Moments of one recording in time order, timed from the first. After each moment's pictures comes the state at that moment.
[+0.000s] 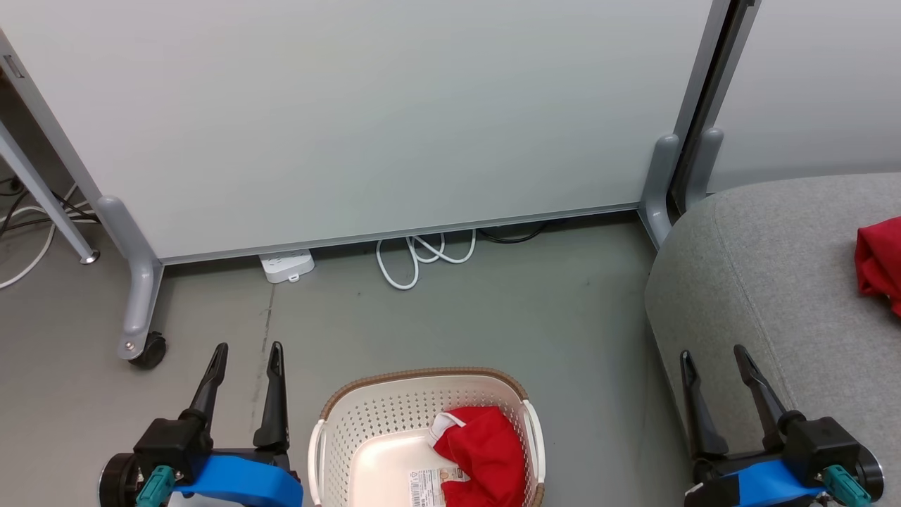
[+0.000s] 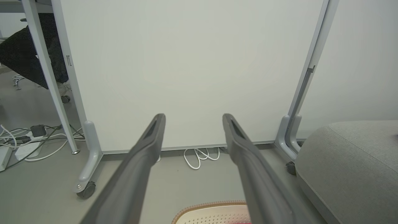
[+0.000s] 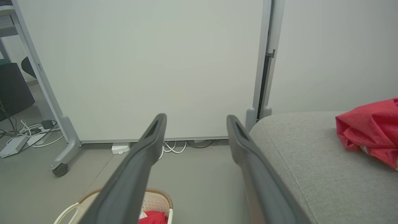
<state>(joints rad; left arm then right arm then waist) -0.12 0.05 -0.08 0.27 -0.17 -0.04 -0.26 -0.01 -0.08 -0.01 0.20 0.06 0.13 -0.26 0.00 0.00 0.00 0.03</state>
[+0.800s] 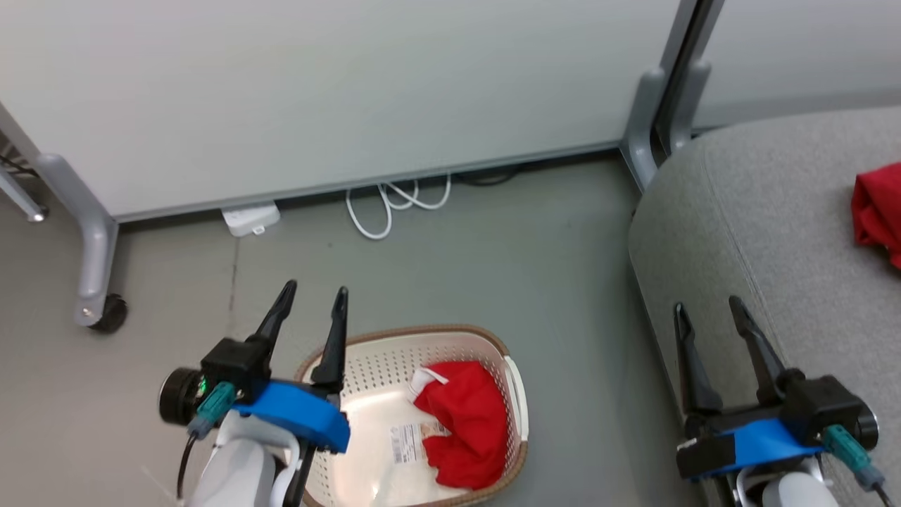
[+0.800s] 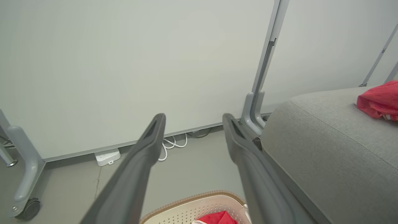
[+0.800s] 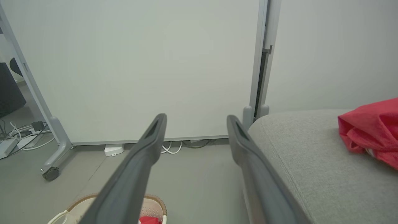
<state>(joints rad) -0.34 0.05 -0.22 0.45 -0.20 -0.08 -0.26 -0.10 -0.08 0.01 0.18 0.06 0.13 -0.26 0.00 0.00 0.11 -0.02</state>
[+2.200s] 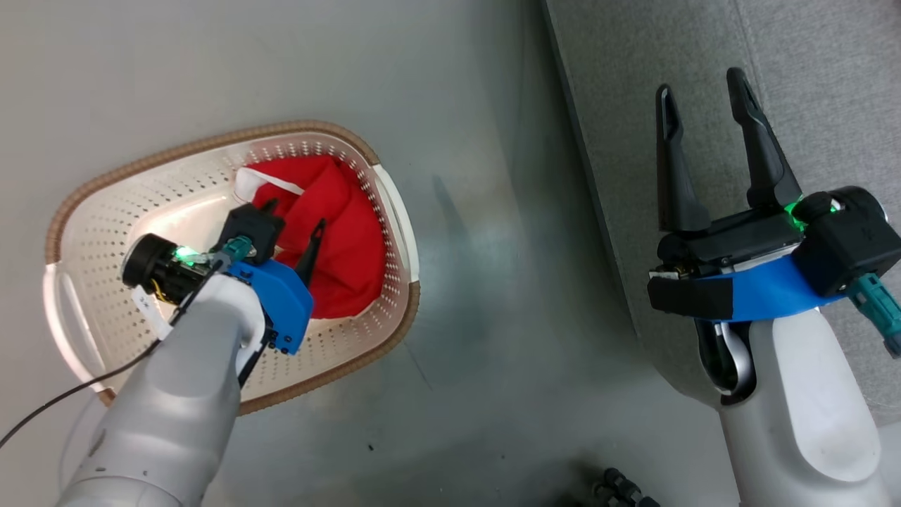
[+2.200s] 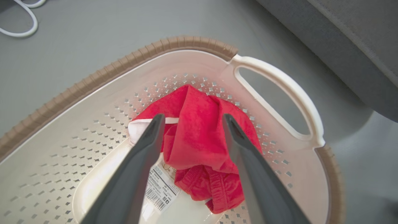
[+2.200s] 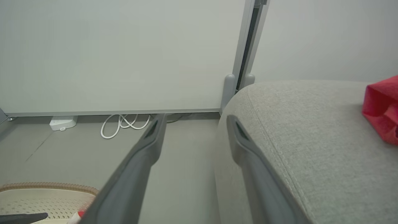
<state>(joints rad) -0.92 0.12 -0.52 1.17 -0.15 -0.13 -0.26 -0.49 -0.06 0.09 0.09 0.07 0.13 -0.26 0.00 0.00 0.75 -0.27</state>
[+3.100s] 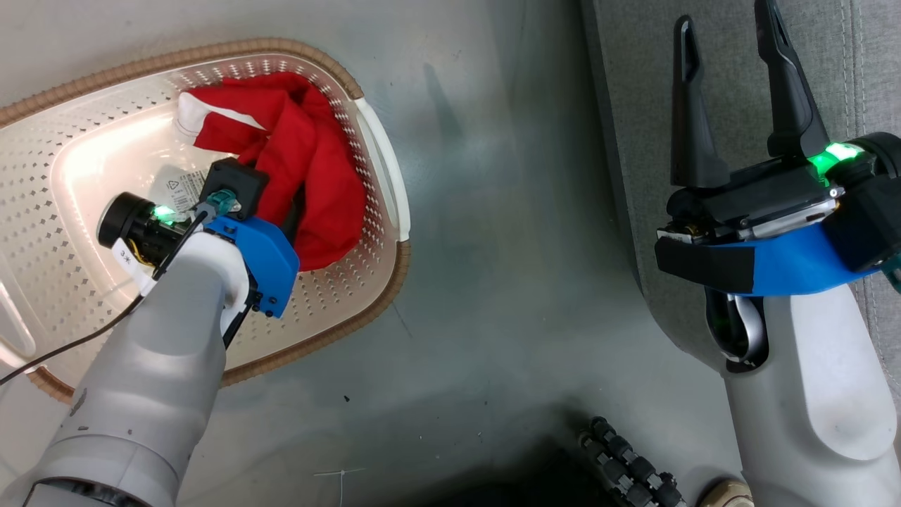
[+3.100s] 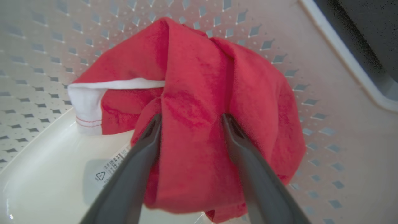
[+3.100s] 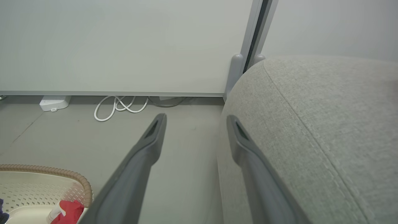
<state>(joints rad) -1.05 0.13 -0.62 1.27 -0.23 -0.13 -0.24 -0.57 -0.05 0.09 0.02 0.07 0.13 -0.26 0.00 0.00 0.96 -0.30</state>
